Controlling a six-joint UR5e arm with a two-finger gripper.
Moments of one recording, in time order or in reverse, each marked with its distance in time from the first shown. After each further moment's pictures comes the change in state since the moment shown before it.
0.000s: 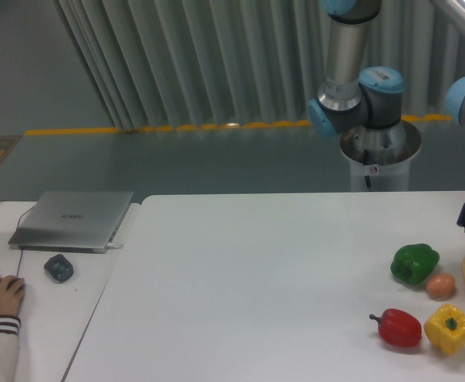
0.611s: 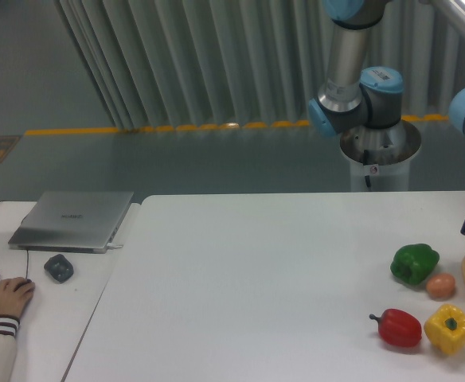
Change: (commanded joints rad) arm 0.008 -0.060 0.011 0.002 -0.002 0.000
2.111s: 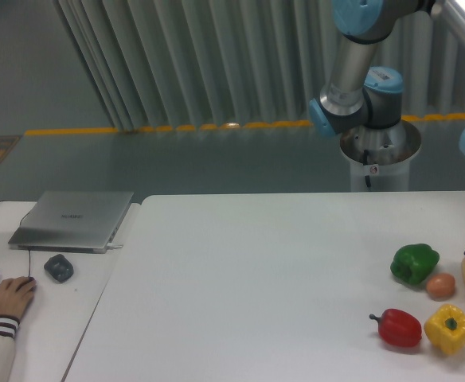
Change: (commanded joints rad) arm 0.002 -0.077 0.012 -0.003 0.005 -0.006
